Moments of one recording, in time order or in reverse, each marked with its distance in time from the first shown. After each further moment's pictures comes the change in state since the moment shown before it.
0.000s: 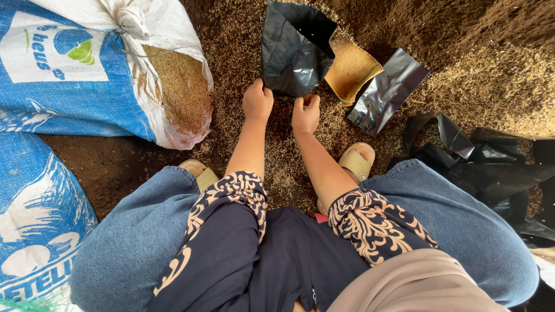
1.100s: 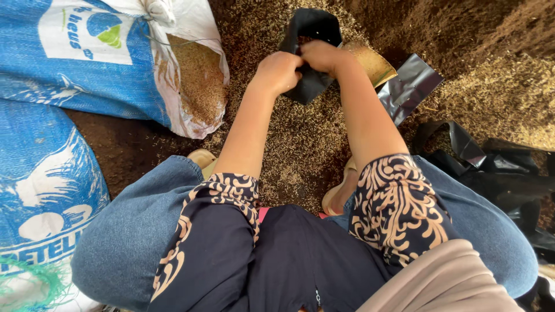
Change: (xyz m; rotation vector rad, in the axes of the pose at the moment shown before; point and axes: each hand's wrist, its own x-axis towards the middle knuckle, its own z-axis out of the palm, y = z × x) left_hand 0.014 0.138 -0.145 0.319 -0.565 0.358; right_hand 0.137 -0.121 -0.016 -0.316 -0.955 -0.509
